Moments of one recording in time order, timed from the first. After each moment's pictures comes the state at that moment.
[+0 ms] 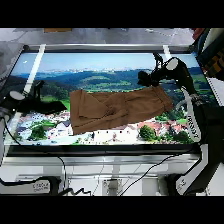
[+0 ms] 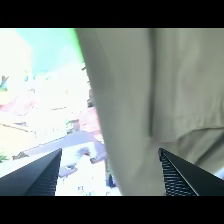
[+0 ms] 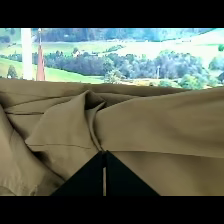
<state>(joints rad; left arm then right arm) 0.28 -1.47 1.07 0.89 -1.08 -0.98 0.08 -1.88 1.90 -1.05 1.19 1.60</state>
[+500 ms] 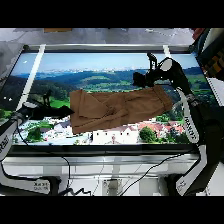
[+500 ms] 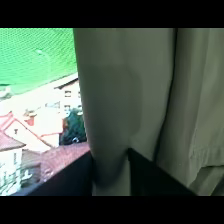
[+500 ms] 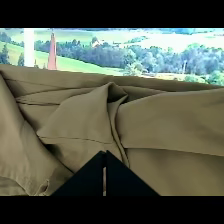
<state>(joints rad) 0.21 -1.60 0.96 0.66 -0.89 -0.88 0.12 -1.88 1.90 -1.05 1.19 1.60</state>
